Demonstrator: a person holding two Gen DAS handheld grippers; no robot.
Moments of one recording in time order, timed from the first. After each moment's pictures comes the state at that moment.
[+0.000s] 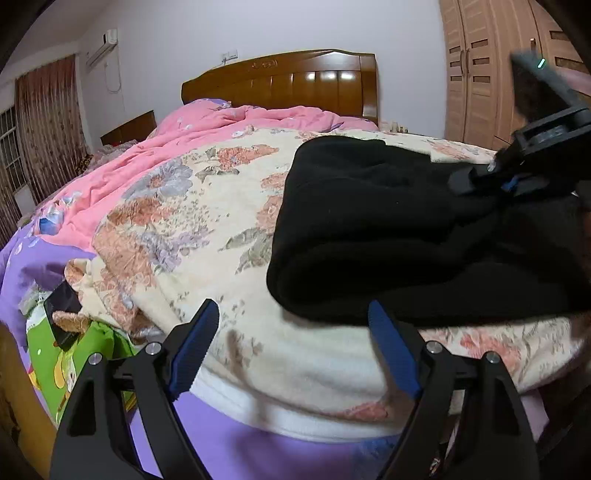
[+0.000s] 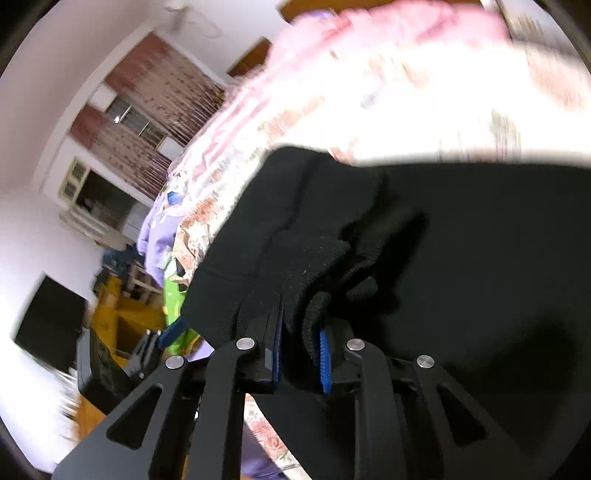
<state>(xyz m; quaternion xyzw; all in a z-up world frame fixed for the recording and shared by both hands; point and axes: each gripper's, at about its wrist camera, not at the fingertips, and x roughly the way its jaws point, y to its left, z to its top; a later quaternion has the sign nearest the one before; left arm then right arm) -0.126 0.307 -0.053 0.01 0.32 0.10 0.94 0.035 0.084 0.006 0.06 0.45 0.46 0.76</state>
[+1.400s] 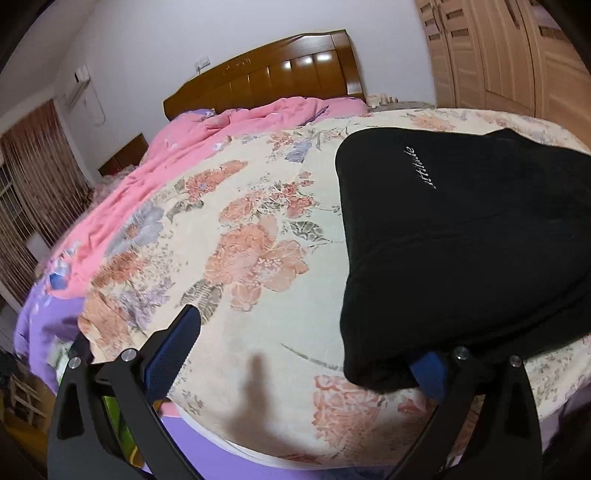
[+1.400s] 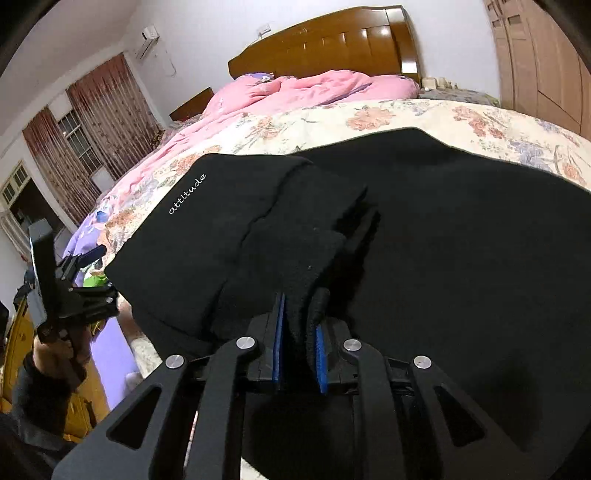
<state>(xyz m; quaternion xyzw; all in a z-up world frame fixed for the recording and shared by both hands) -0.075 0.242 -0.037 0.11 0.36 0.11 0.92 -0.011 -0.101 -0.025 0.02 0.38 0.31 0.87</state>
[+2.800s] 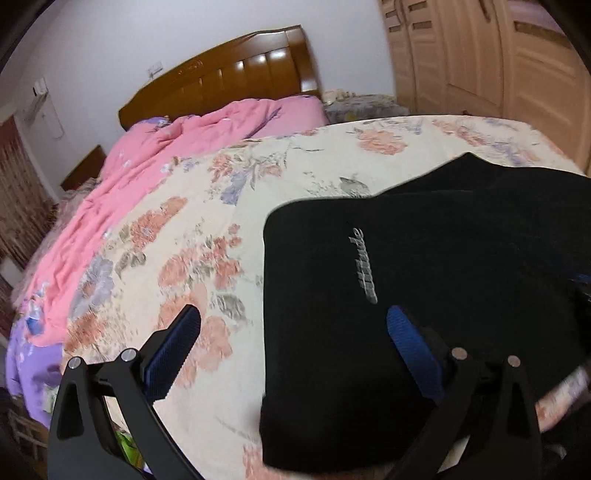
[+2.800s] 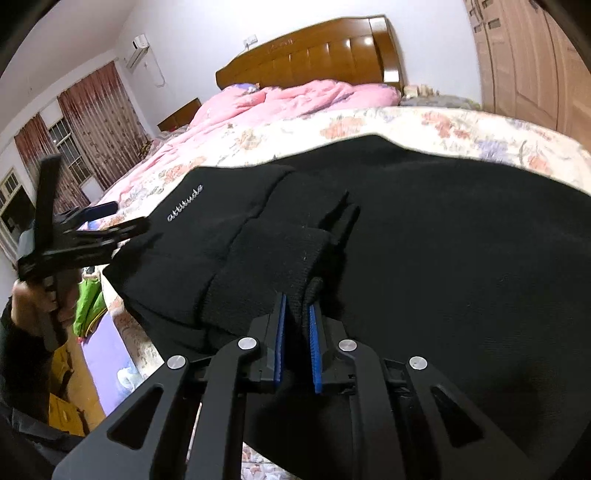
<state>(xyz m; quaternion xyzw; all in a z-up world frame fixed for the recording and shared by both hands) -0.010 0.176 0.010 0.13 0.38 0.03 0.91 -0.030 -0.137 -0.027 0.05 0.37 0.27 0.89</state>
